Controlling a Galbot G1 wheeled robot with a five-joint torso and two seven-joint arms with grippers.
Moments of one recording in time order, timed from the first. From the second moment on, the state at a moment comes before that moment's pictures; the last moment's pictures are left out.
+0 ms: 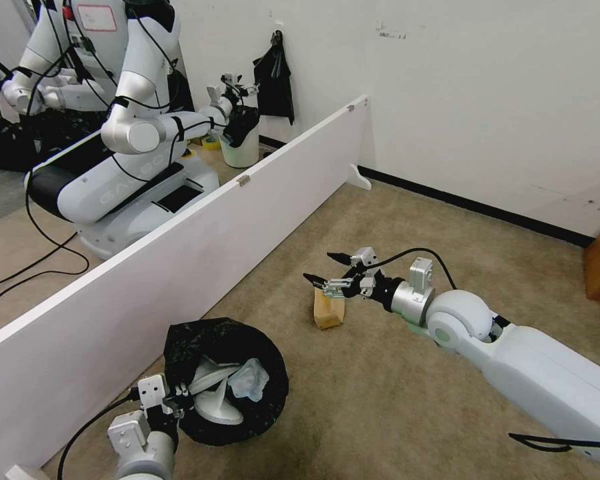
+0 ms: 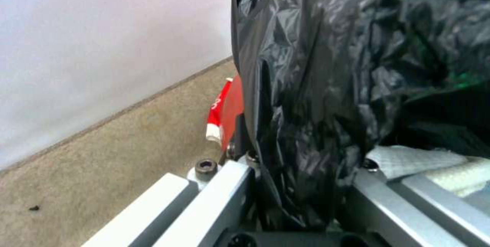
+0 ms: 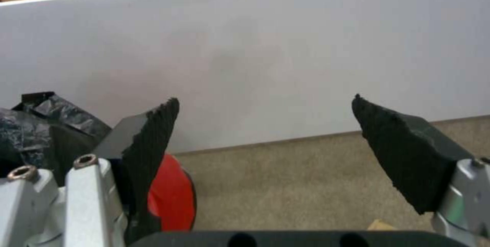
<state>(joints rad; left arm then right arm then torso) 1.76 -1.51 -0.58 -2.23 -0.31 0.40 -0.24 -0.61 0.70 -0.26 1.83 0.93 -0.16 -0.20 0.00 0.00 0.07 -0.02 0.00</state>
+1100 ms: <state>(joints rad) 1.75 -1.51 -0.57 -2.23 -0.33 0.41 -0.23 -0.58 0.69 -0.27 1.82 0.94 -0.17 -0.21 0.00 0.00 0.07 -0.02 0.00</state>
